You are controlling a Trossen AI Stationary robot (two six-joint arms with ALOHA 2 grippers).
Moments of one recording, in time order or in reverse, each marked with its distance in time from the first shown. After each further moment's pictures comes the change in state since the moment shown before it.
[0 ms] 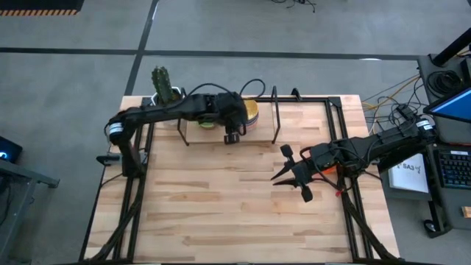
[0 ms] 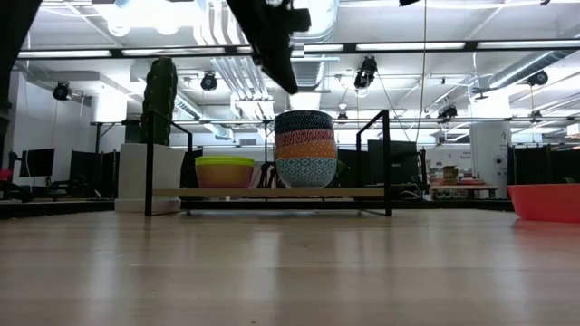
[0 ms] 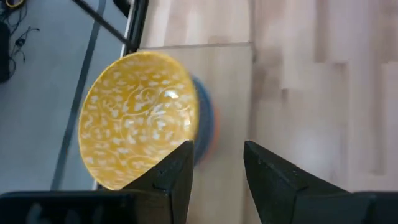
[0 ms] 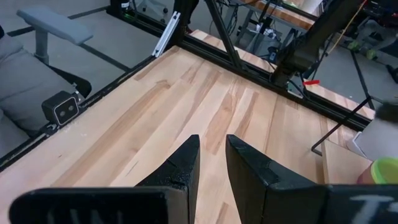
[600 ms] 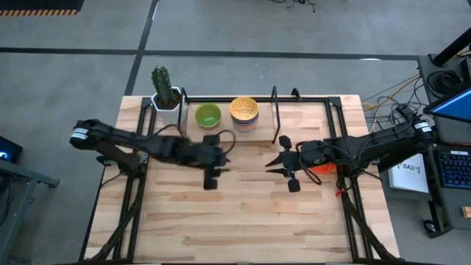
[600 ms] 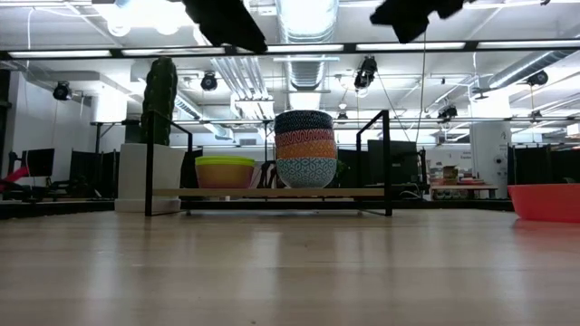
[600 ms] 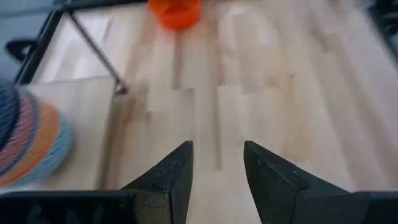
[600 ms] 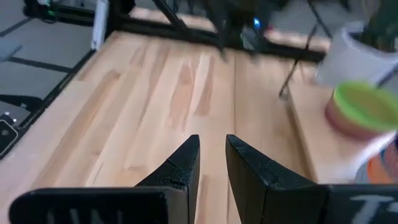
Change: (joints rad) left arm -0.377 -0.388 -0.584 0.428 0.008 -0.256; right arm -0.078 0.054 -0.015 -0.007 0.140 0.233
